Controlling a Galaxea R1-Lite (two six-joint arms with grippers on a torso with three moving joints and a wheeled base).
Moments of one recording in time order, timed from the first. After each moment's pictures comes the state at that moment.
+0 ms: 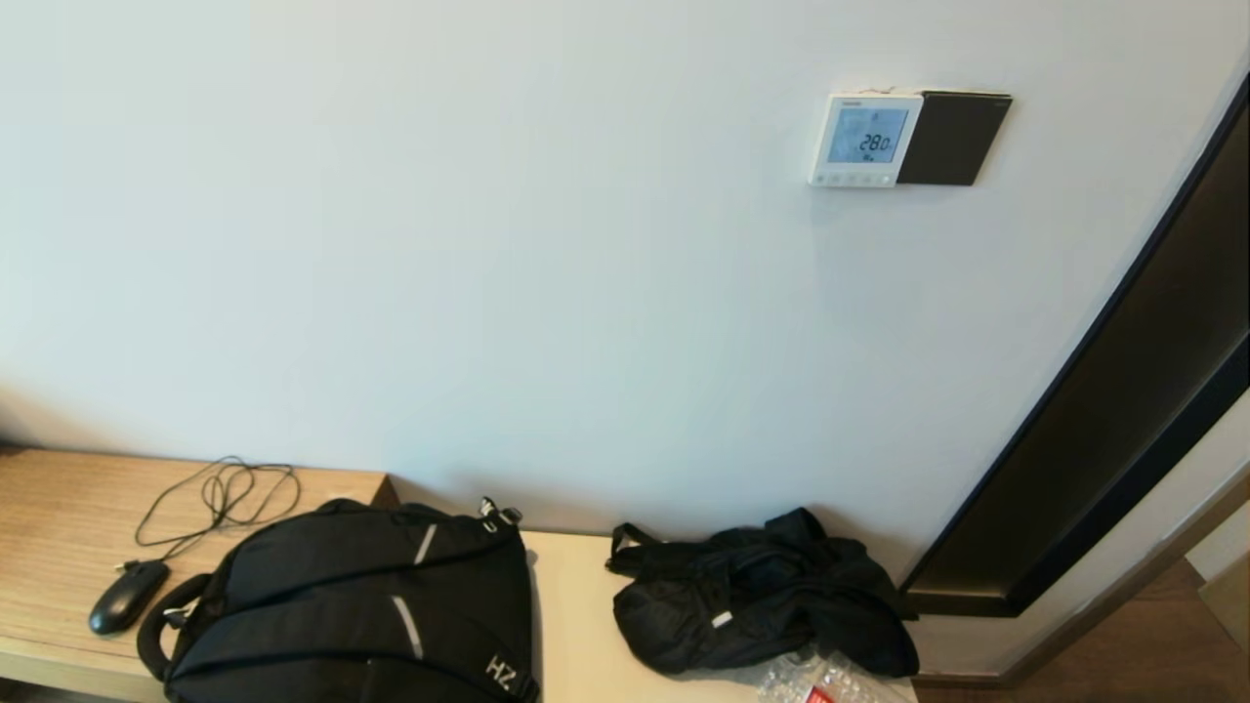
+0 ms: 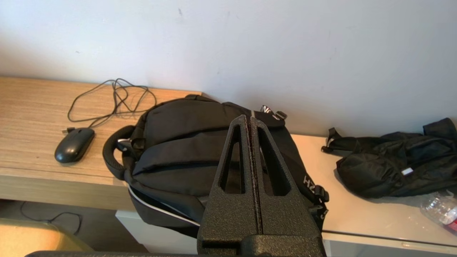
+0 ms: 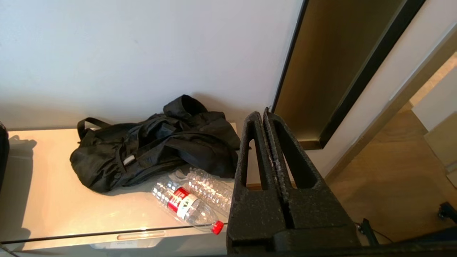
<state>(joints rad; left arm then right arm) 0.00 0.00 -0.02 0.04 0.00 -0.01 0.16 0.27 0.00 -0.21 -0.30 -0.08</state>
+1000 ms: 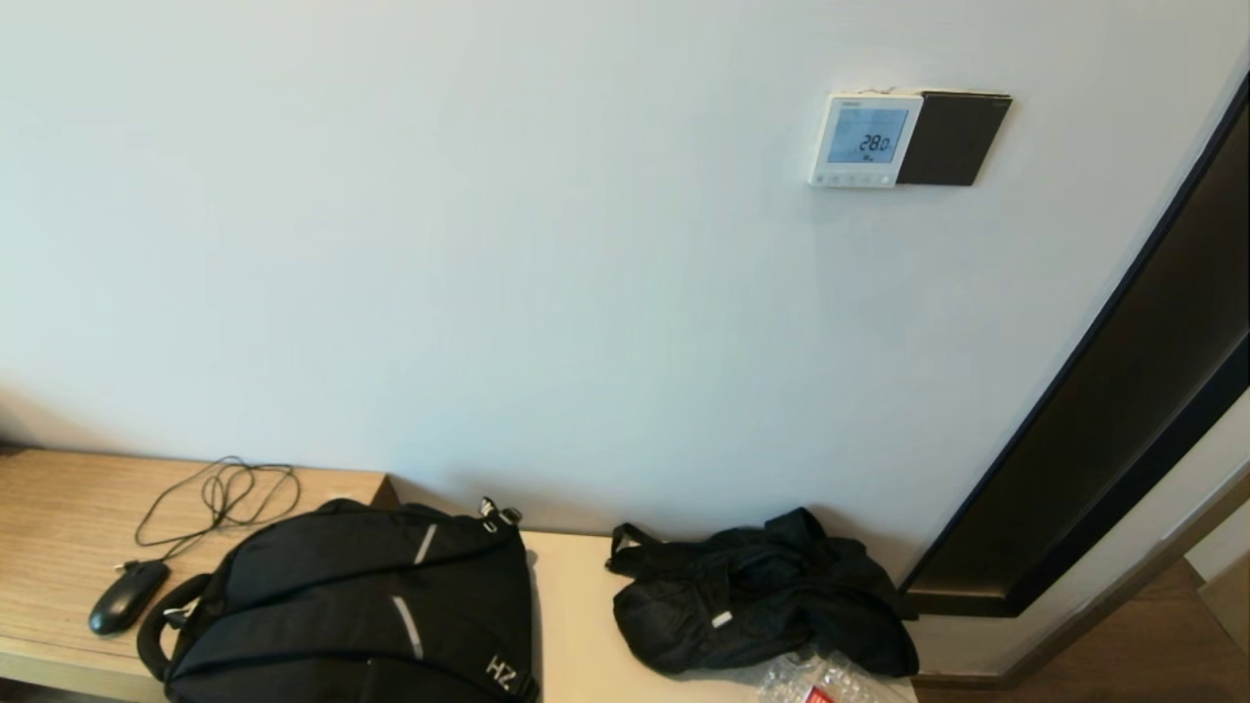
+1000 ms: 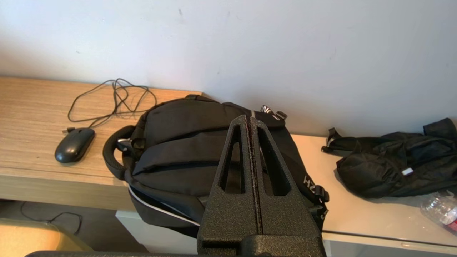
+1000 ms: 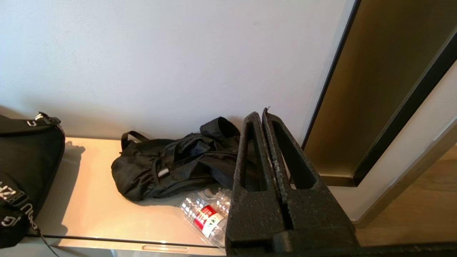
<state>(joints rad) 0.00 0.00 -0.02 0.04 0.00 -0.01 0.00 0.01 0.00 0.00 0.02 -0.10</state>
